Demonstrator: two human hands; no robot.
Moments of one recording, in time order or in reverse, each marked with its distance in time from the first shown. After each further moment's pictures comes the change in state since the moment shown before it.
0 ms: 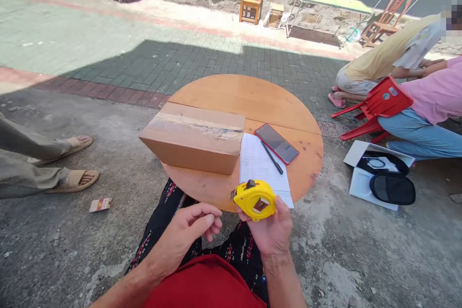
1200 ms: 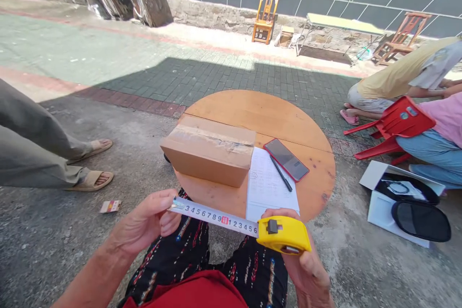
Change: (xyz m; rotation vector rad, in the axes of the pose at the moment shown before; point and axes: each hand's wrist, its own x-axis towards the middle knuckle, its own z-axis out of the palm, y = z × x) left_hand -0.007 0.055 -0.065 -0.296 -0.048 0.032; right_hand -0.012 -0.040 -0.034 -0.369 -0.119 -0.109
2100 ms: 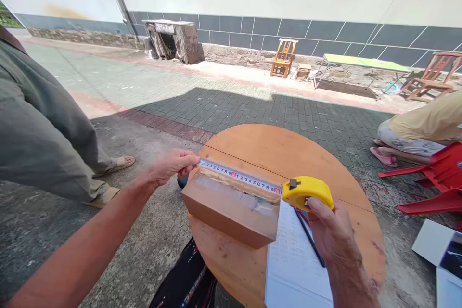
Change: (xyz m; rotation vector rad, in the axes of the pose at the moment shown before) left_hand 0.107 0.158 -0.032 0.856 0.304 0.240; right_hand 0.174 -0.067 0.044 -0.174 0.037 -0.247
